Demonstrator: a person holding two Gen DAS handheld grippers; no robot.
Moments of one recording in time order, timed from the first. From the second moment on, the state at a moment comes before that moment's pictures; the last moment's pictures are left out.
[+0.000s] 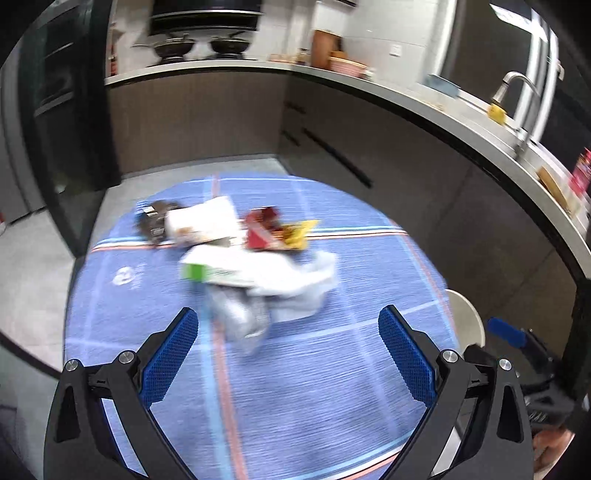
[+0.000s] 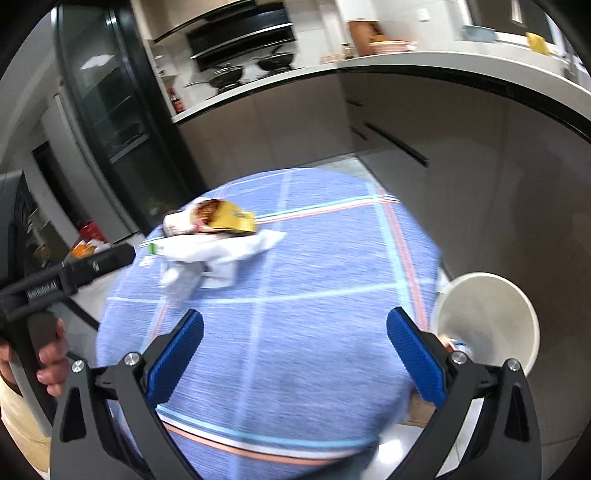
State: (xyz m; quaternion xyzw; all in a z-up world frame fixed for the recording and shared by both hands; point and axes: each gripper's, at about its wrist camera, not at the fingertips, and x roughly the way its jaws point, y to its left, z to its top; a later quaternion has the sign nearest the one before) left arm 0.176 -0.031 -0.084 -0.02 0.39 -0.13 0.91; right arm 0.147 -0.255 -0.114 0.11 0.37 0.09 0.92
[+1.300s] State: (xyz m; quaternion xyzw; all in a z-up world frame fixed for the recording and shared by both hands) left arm 0.212 0.052 -0.112 -0.06 0.41 -0.17 0.90; right arm 0.246 -0.137 -0.143 -0.07 0.41 0.15 0.90
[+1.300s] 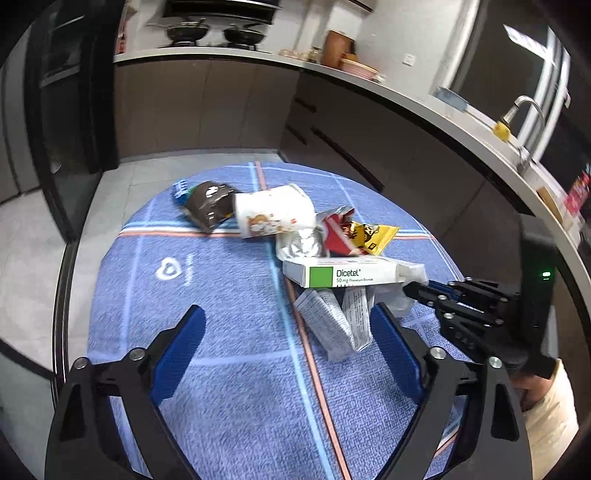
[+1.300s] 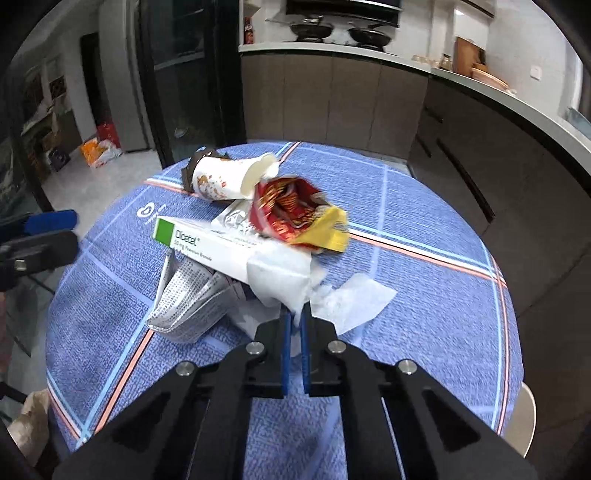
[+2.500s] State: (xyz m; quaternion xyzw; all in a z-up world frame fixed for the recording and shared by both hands) left arm 0.272 -0.081 -0.142 0.20 0.39 -0.32 0.84; right arm 0.199 -0.230 -0.123 0.07 0.38 0.07 0.92
